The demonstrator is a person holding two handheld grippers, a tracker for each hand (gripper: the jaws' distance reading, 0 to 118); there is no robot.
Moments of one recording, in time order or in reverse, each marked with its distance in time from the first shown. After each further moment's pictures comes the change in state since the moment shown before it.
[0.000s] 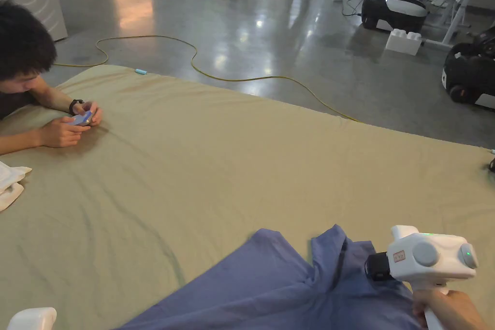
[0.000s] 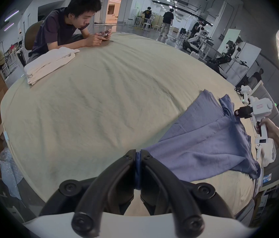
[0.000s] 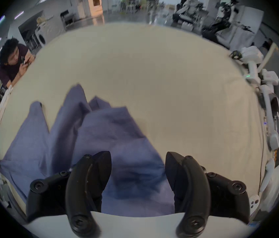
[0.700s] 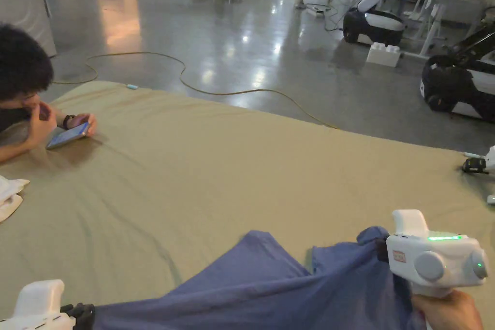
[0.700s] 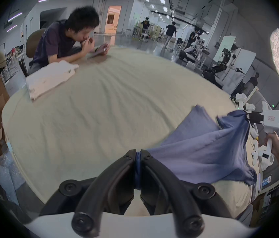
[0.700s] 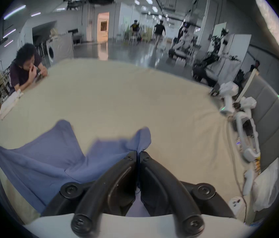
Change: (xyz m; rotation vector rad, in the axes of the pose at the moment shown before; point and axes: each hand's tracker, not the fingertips) left arm 0.008 0.020 0.025 0.135 -0.025 -0.010; right arm -0.029 -0.059 0.142 0.436 -0.115 0.058
